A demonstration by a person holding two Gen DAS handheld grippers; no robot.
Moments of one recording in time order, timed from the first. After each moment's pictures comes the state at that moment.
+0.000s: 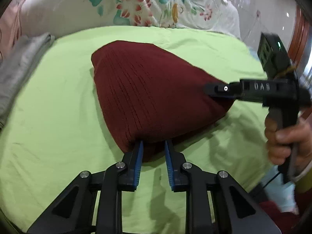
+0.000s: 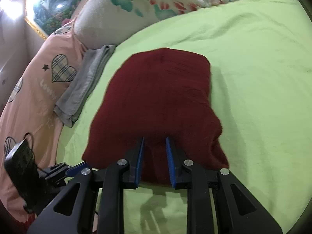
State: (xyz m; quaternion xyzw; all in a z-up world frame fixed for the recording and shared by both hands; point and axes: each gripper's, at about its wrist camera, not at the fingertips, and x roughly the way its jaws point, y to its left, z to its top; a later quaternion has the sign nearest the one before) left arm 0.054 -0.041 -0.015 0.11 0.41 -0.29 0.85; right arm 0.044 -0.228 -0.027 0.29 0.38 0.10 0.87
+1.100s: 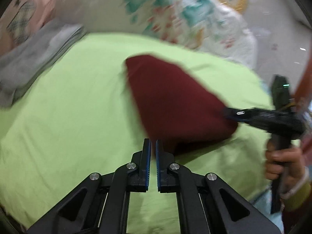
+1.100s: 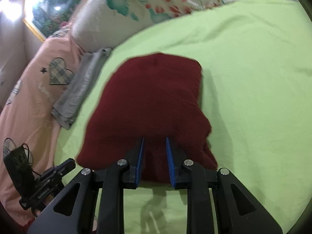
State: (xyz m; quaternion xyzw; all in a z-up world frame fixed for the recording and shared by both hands) left arm 0.060 0.018 0.005 -0.01 0.39 -0.27 0.88; right arm 0.034 -0.241 -0.018 0.28 0.37 0.10 0.88
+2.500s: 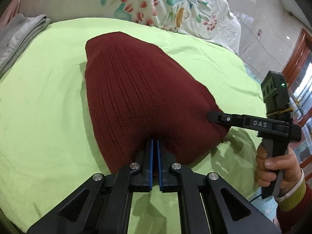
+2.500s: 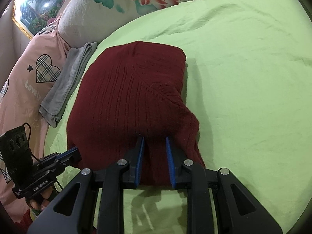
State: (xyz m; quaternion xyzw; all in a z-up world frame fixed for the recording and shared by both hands) left arm 0.112 -0.025 -0.030 0.01 0.44 -0.34 0.83; right arm 0.047 -0.246 -0.049 0.28 0.41 0.06 0.87
